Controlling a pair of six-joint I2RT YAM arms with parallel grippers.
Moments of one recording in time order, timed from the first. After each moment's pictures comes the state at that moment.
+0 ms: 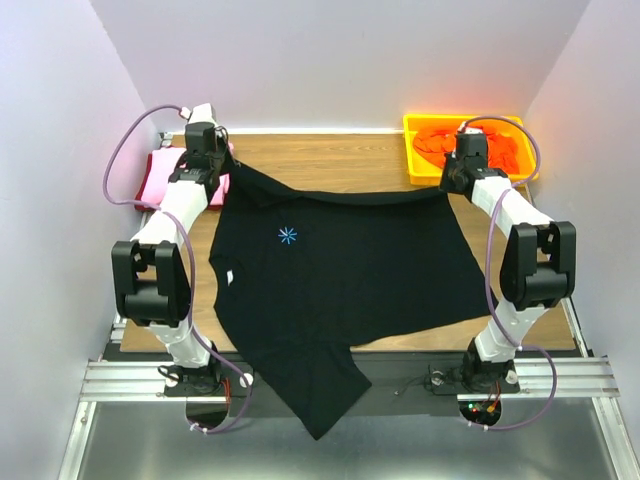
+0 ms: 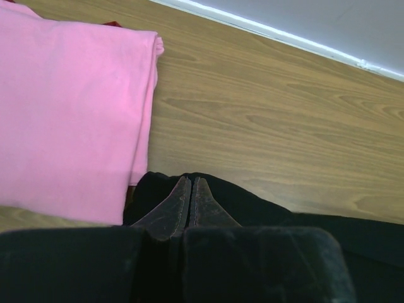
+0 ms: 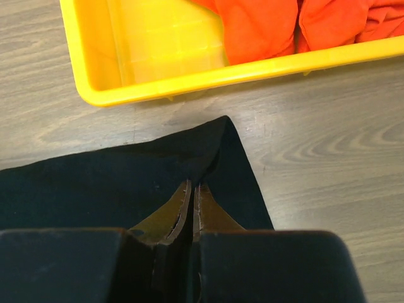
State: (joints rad) left arm -0.07 1.67 1.33 -0.12 -0.07 -0.32; right arm 0.05 1.77 1.35 -0.30 0.17 0.20
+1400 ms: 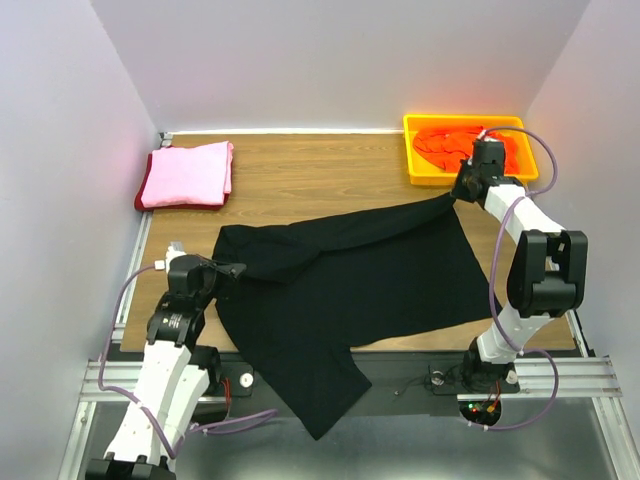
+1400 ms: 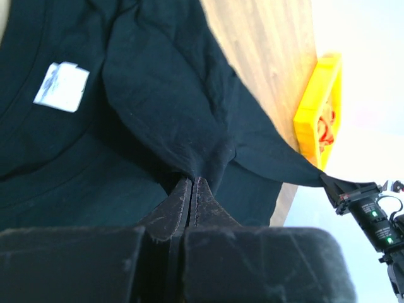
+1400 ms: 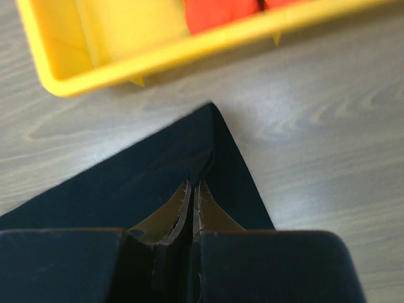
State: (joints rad) left arm -0.10 0.52 0.39 -0.43 0.08 -1.19; right arm -0.03 1.71 1.27 -0.28 0.10 0.26
